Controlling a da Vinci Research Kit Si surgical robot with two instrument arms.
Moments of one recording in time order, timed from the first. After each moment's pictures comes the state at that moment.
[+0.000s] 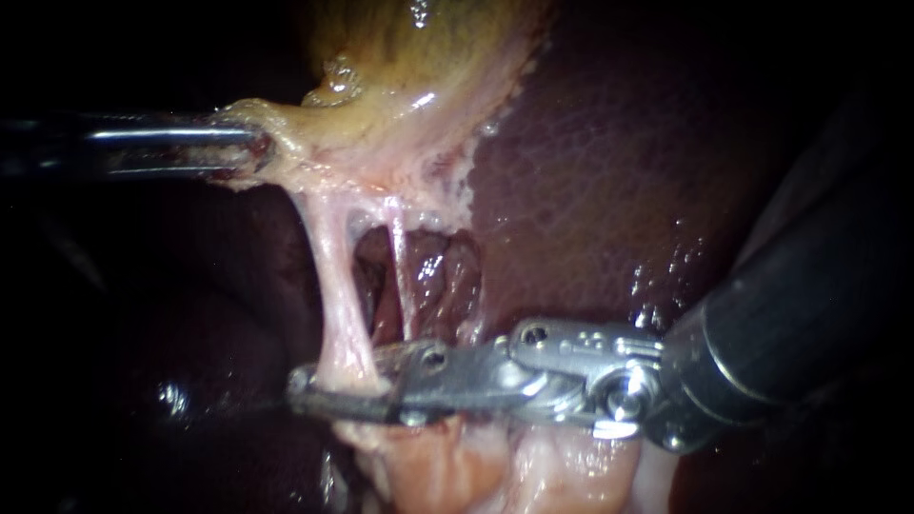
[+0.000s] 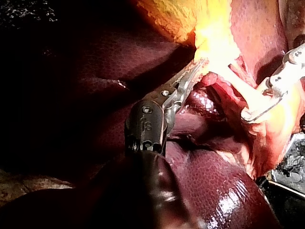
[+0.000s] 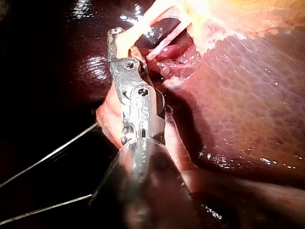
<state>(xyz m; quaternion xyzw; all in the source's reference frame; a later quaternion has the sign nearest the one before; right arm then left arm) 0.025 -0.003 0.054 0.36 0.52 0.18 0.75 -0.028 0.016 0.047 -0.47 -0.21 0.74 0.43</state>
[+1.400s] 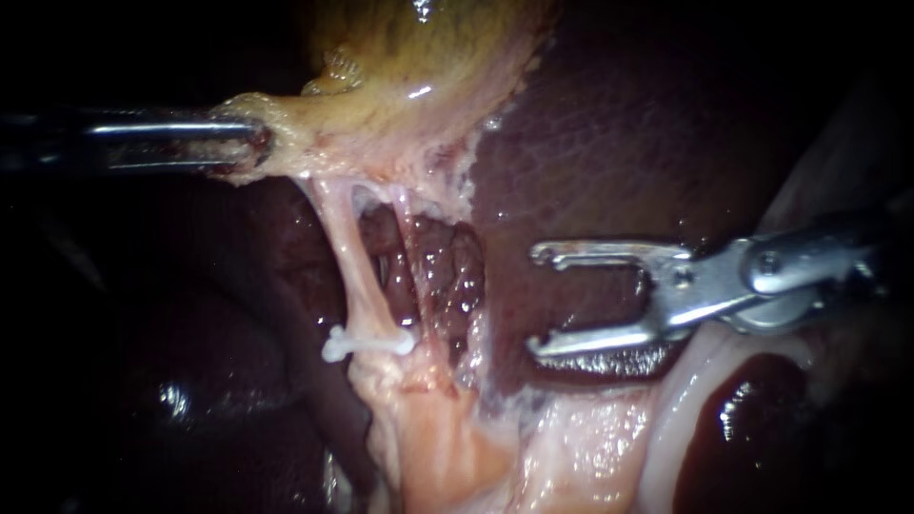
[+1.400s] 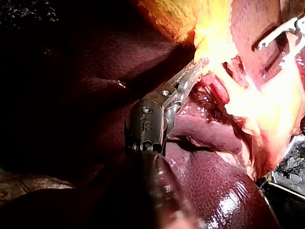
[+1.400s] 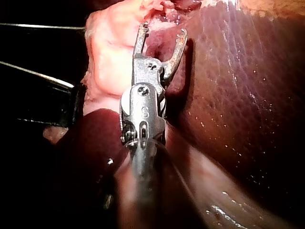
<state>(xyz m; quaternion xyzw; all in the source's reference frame) 0.005 0.005 0.054 0.16 0.58 0.10 0.79 -0.028 0.016 0.047 -0.47 -0.20 0.74 0.43</state>
